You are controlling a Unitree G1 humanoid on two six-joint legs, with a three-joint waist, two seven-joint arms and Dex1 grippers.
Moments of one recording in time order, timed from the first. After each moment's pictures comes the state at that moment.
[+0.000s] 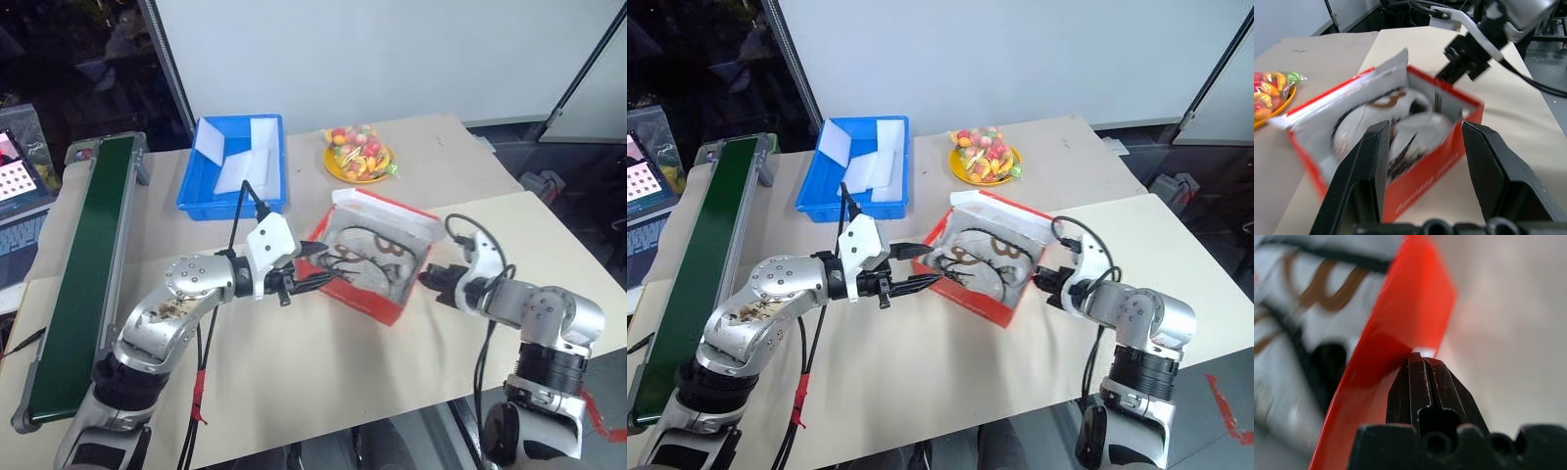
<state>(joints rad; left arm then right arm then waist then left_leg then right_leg) -0.46 0.56 -0.18 -0.43 -0.38 0.59 -0.80 -0.49 -0.30 -0.44 -0.12 0.57 1.48 0.16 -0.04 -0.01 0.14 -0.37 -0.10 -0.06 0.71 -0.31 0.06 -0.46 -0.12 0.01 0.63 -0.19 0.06</state>
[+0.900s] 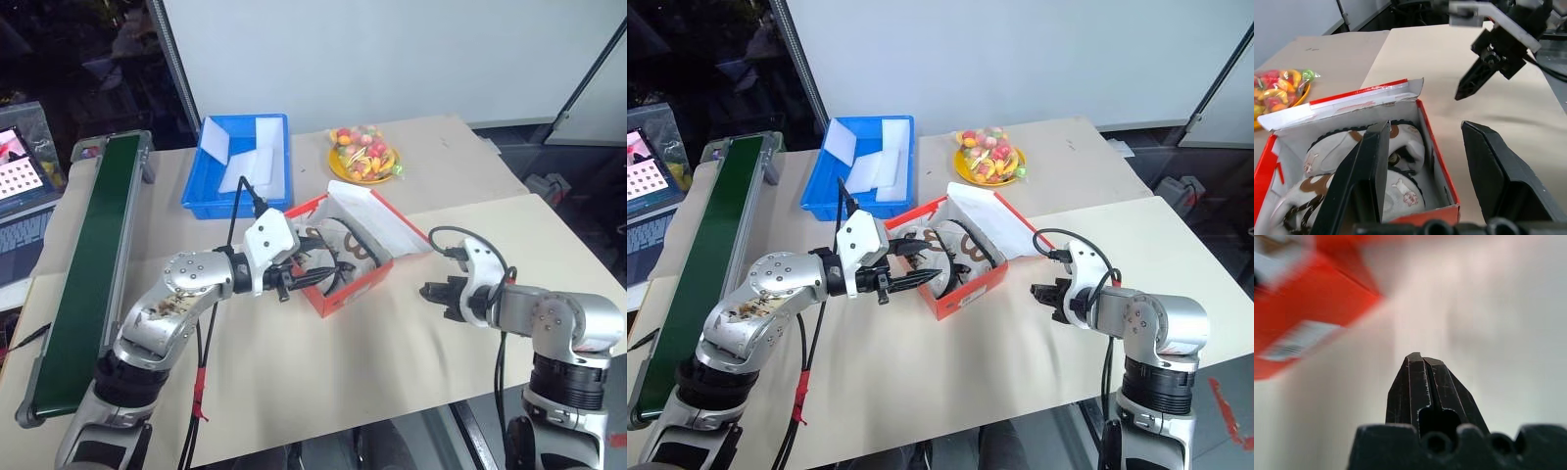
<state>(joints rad) -0.47 0.55 -0.17 -0.42 -0.36 0.59 -0.79 -0.44 -0.42 -0.33 -0.23 0.52 1.54 0.19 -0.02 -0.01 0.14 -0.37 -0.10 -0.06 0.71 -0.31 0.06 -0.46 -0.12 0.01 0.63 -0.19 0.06</state>
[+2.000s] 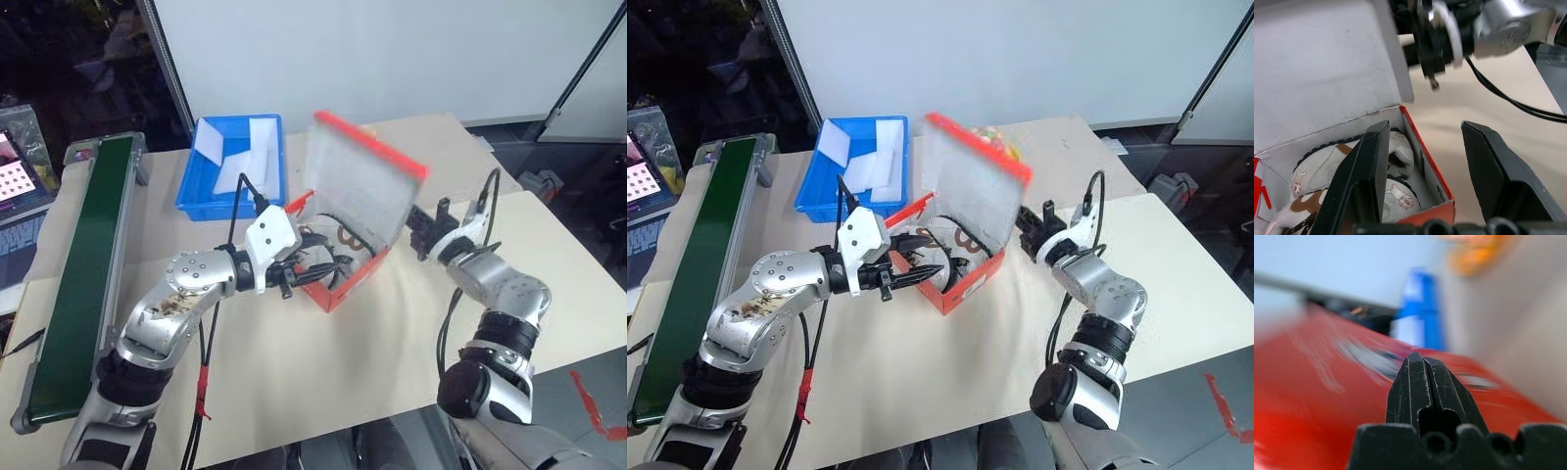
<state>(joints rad) -0.48 0.53 -0.17 -0.42 -0.36 0.59 -0.77 -0.72 -0.12 -0.73 0.19 1.01 1.11 0.19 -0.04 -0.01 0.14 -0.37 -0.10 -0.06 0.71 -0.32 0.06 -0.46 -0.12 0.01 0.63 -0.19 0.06</state>
